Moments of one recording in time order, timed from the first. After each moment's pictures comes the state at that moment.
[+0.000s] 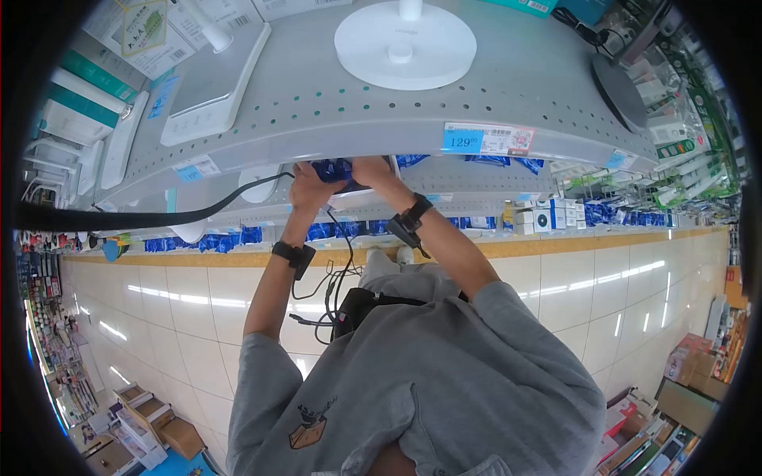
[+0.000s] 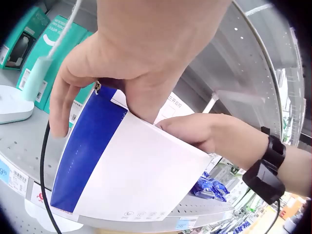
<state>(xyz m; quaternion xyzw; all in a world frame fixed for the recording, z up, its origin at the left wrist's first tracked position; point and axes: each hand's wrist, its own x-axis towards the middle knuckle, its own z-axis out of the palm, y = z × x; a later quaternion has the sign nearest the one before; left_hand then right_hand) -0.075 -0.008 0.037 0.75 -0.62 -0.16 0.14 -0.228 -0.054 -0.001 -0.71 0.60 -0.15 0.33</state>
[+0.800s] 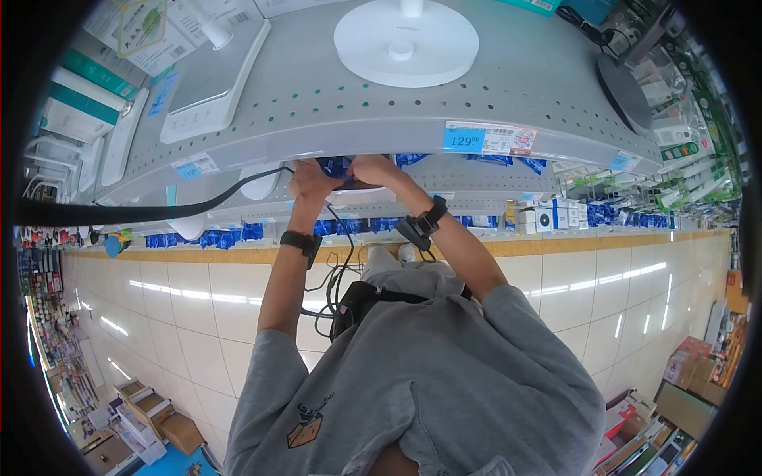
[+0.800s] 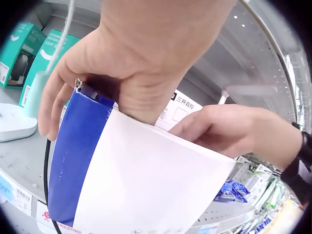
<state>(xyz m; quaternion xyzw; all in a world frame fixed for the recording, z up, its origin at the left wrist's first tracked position) -0.086 -0.022 0.047 0.78 -0.61 -0.15 -0.03 -0.243 -0.058 -0.005 -0.77 0.47 -0.13 0.41</state>
